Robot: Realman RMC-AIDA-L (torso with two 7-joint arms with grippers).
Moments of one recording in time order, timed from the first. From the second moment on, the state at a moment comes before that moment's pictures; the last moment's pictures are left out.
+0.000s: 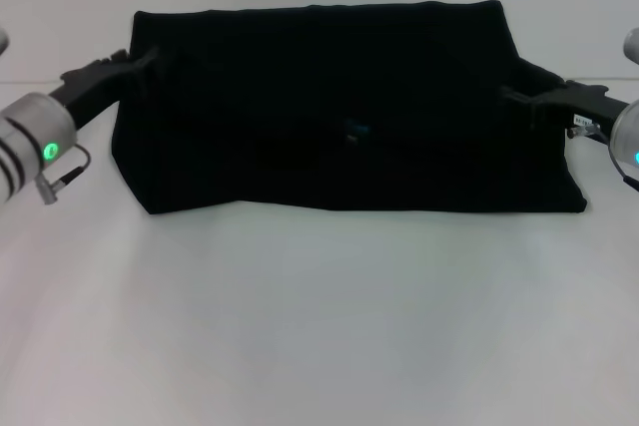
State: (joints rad) left arm -0.78 -2.10 0.13 0.34 1.83 0.79 -1.19; right arm 0.82 2.09 -0.36 -0.36 -2.00 -0.68 1.31
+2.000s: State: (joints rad) left arm -0.57 -2.08 0.61 0.65 2.13 1.03 -1.49; right arm 0.67 2.02 -0.56 -0.61 -1.89 -1.20 1.70
